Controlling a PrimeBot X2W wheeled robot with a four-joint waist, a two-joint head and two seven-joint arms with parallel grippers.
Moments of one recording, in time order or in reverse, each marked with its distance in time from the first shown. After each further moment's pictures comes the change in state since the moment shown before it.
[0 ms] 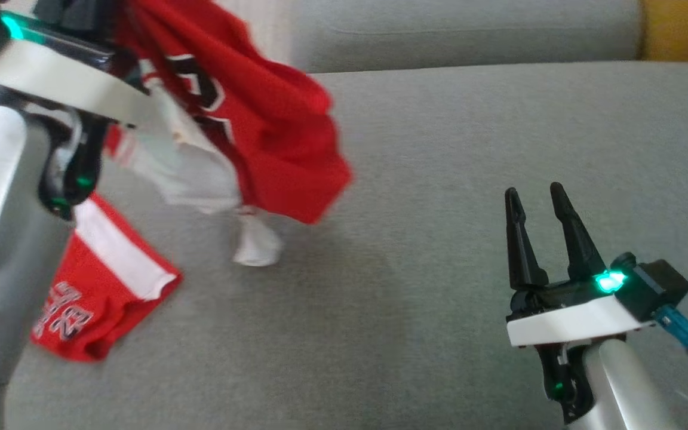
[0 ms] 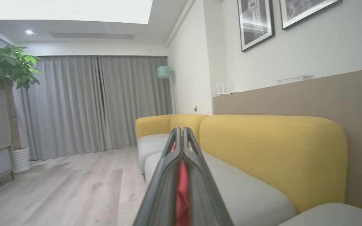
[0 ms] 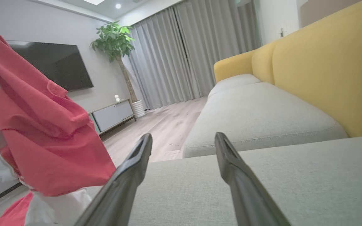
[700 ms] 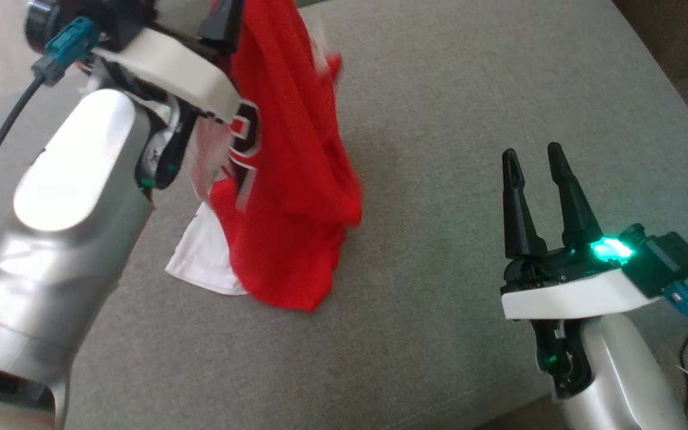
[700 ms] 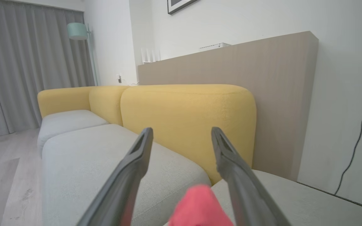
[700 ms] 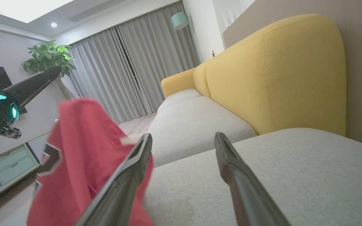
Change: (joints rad) left arm -0.110 -0.168 -0.132 0.206 0.081 0.027 -0.017; right arm -0.068 0.000 0.038 -0.063 0.069 0.000 0.000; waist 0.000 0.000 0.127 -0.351
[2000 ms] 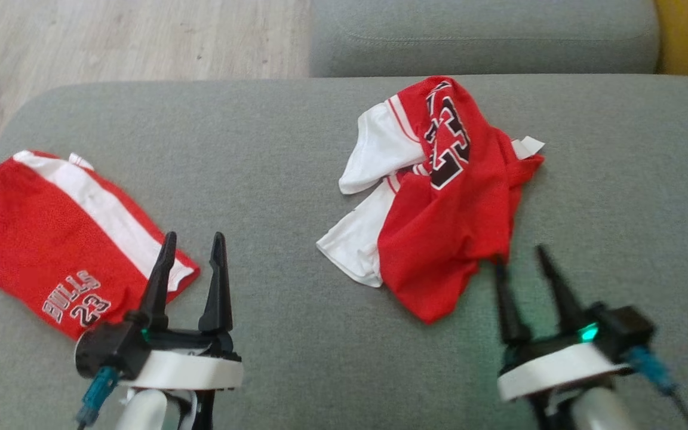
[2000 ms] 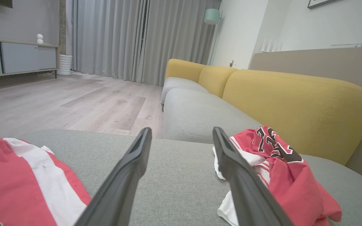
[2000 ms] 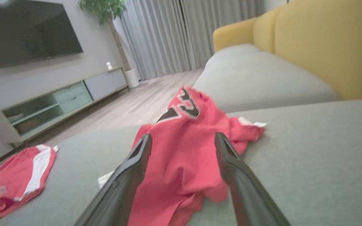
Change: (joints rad) left arm 0.908 -0.199 0.406 -0.265 0.253 -0.051 -0.207; right arm 0.172 0.001 -0.059 0.115 -0.133 0.000 0.001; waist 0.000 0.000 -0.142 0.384
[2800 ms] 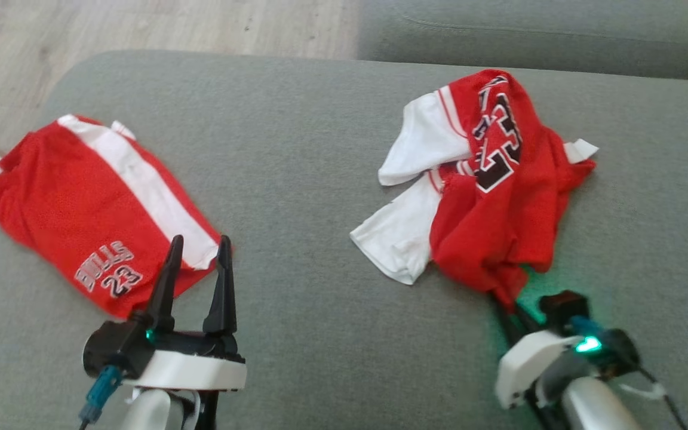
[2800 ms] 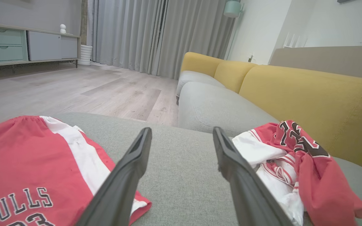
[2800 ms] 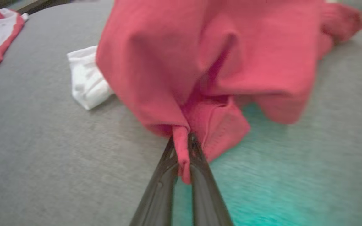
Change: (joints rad) left arm -0.006 -0.058 0.056 0.053 0.040 -0.077 0.000; right arm -0.132 0.002 0.008 0.362 -0.207 0.001 0.227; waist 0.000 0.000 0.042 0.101
